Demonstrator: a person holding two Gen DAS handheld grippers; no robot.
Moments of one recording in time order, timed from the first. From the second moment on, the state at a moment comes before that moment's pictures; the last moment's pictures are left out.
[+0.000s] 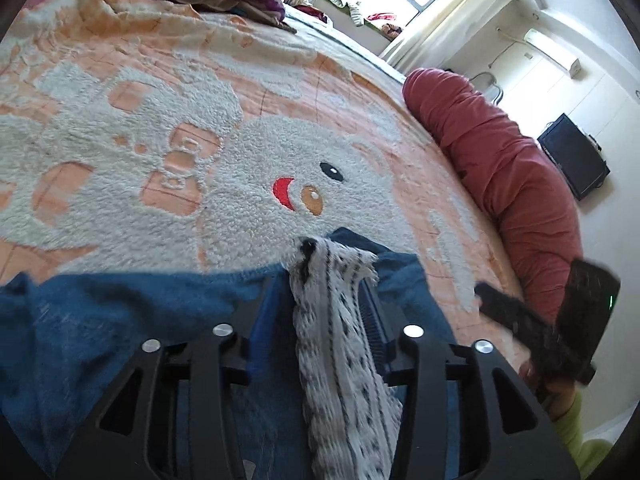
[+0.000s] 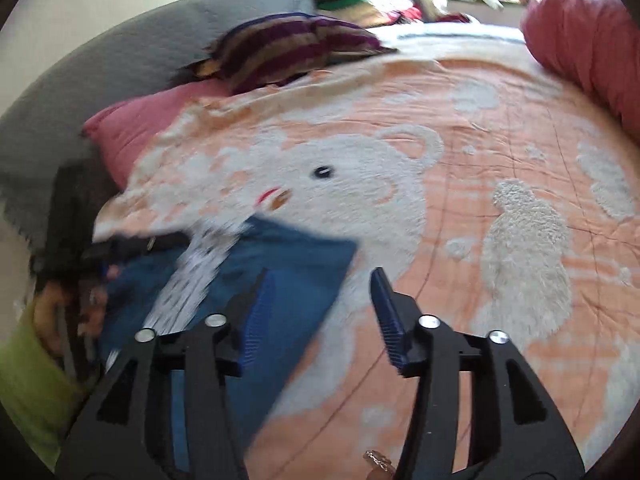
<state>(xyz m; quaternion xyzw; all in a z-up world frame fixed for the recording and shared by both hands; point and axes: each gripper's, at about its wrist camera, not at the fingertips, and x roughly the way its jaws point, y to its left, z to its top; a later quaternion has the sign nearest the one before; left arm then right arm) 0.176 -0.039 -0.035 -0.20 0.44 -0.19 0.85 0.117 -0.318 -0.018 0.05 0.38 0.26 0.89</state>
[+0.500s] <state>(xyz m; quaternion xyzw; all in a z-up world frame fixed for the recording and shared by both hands) 0.063 -0.022 -0.040 -0.22 0.50 -0.19 0.81 0.019 -0.258 -0.022 -0.12 0.35 0.31 0.88</state>
